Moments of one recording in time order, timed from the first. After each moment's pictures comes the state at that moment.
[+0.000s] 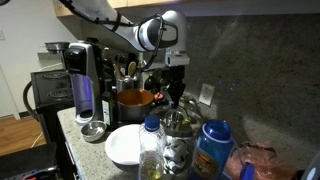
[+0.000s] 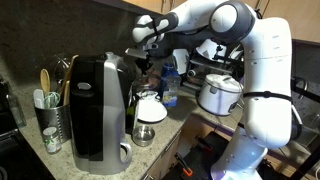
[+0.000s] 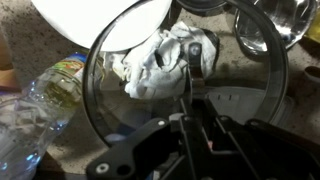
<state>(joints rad) 0.12 0.38 -0.15 -1.61 -0.16 2.03 1.29</state>
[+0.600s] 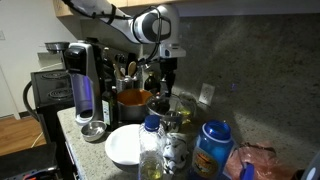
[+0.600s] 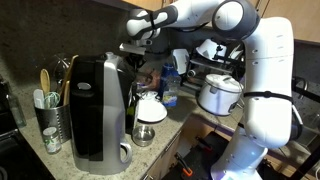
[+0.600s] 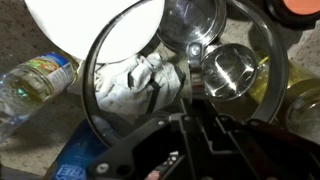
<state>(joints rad) 0.11 0.36 -0.05 -1.59 -0.10 2.03 1.05</state>
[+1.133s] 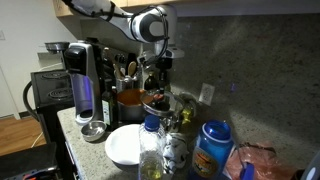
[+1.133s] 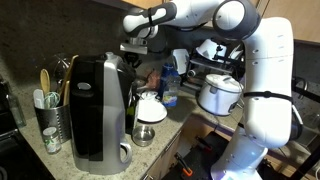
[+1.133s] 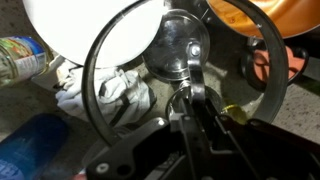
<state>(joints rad) 0.11 0.37 -0.01 -1.59 0.00 2.02 0.71</state>
